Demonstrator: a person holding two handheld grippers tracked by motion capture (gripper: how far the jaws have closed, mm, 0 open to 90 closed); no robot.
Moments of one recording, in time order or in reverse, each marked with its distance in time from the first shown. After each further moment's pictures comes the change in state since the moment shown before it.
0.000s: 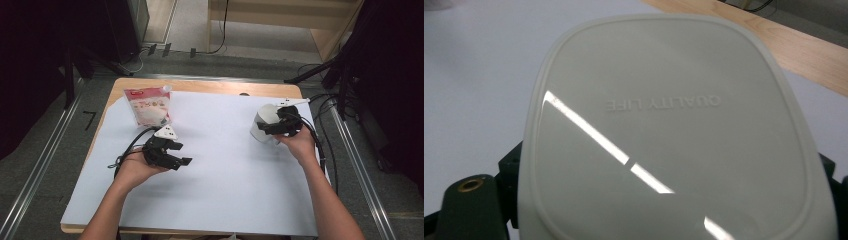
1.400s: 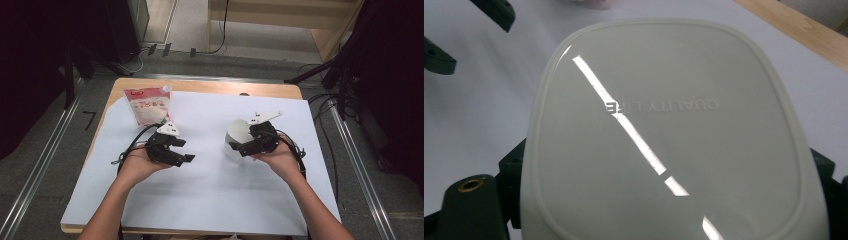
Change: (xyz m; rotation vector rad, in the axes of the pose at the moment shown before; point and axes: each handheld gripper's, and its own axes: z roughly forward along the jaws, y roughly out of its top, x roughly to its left) left arm 0.003 0.009 0.004 -0.019 -0.012 0.003; right arm 0.111 0.012 -0.016 0.007 0.194 -0.190
